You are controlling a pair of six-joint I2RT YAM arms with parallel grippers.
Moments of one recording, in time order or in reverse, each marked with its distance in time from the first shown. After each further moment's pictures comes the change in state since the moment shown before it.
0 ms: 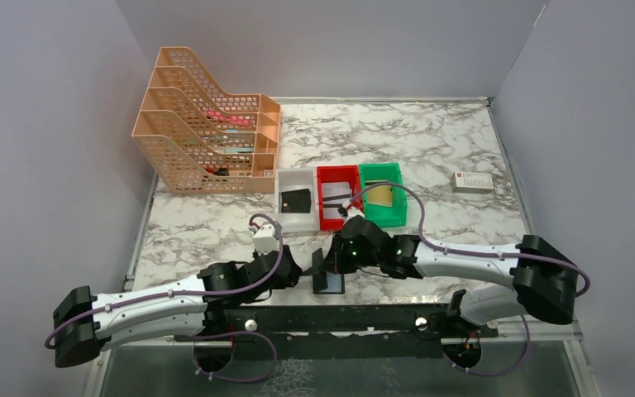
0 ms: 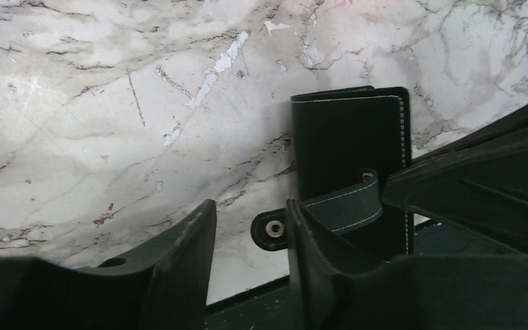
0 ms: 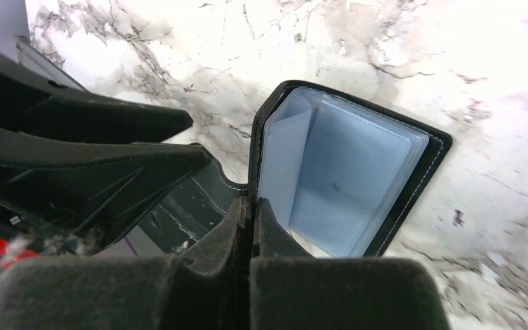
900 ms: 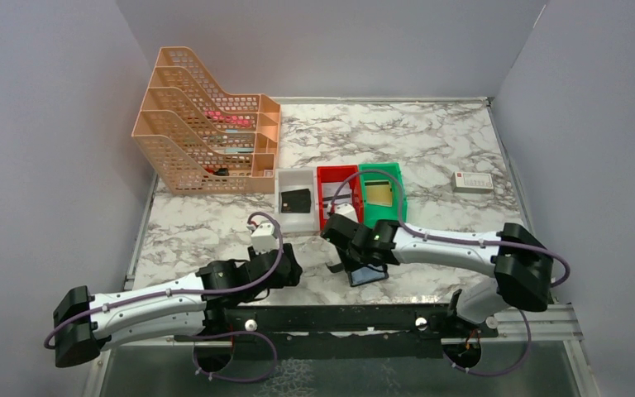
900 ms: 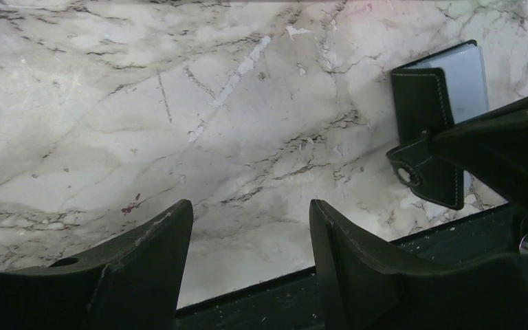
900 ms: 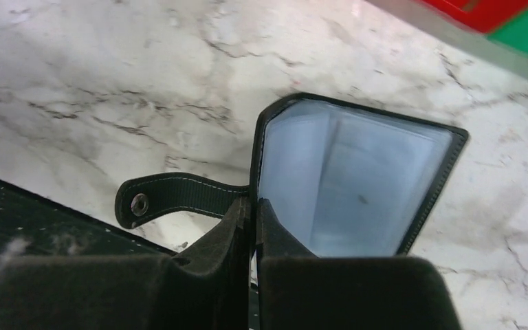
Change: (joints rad) left arm 0.000 -0.003 0.044 -0.085 -0.016 -0.007; right arm 0.028 0.105 0.255 -0.584 0.280 -0.306
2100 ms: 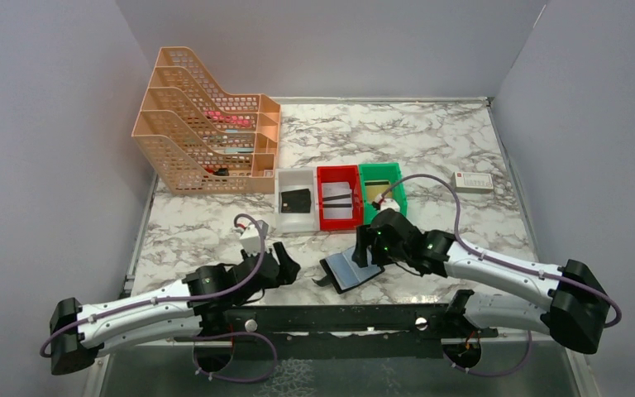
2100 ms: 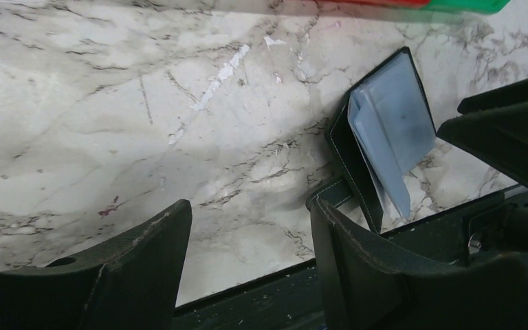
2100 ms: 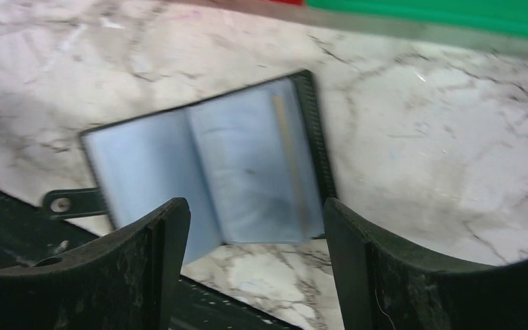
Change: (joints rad) left arm 0.000 -0.142 -0.046 -0.009 -0.024 -0.063; right arm -0.198 -0.381 -0.337 0.227 -0.114 0.052
